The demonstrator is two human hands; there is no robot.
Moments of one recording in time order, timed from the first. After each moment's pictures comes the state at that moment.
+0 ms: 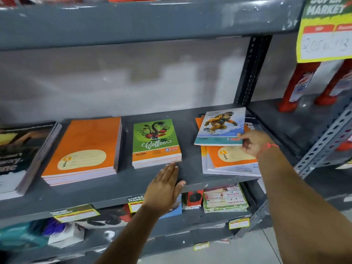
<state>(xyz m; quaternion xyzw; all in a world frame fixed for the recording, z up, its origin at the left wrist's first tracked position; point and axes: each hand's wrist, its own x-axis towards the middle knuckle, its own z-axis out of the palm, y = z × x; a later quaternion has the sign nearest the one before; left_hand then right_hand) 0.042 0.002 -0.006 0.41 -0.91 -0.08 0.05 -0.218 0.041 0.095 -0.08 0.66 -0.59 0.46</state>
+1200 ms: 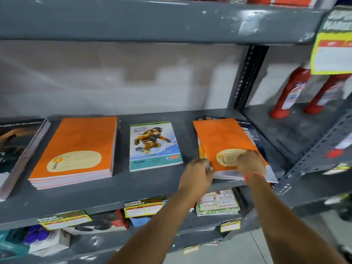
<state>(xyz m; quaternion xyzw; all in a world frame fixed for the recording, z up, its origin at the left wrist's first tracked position) -0.041 0.017 0.038 0.38 -0.85 -0.33 0.17 -0.202 0.055 0.032 -0.21 0.91 -0.29 0.18</state>
